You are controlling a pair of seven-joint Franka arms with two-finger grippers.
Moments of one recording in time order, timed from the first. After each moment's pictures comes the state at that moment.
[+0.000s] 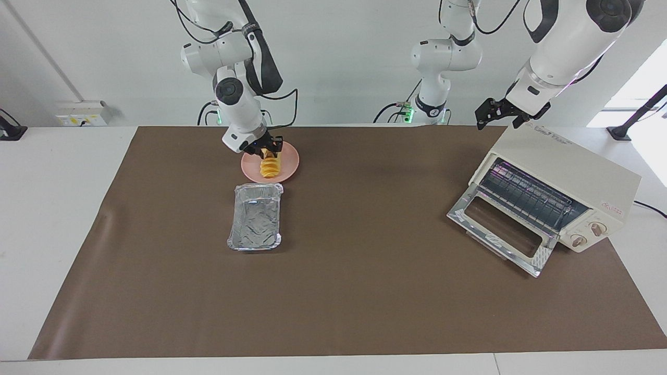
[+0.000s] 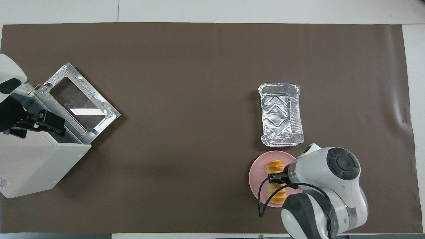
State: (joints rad) left arm -0.09 -0.04 -0.03 -1.62 -0.01 1.34 -0.07; right arm 0.31 -0.24 0.06 -2.55 0.26 2.14 0.18
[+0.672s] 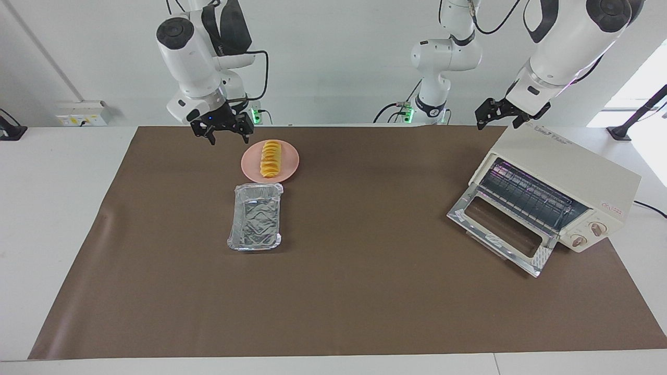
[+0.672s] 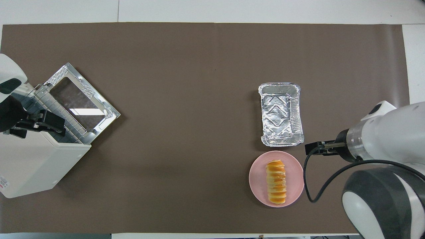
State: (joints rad) left arm -0.09 -0.04 -0.03 -1.62 -0.01 1.34 -0.07; right arm 0.14 -0.28 0.04 -2.11 0.05 1.74 0.16
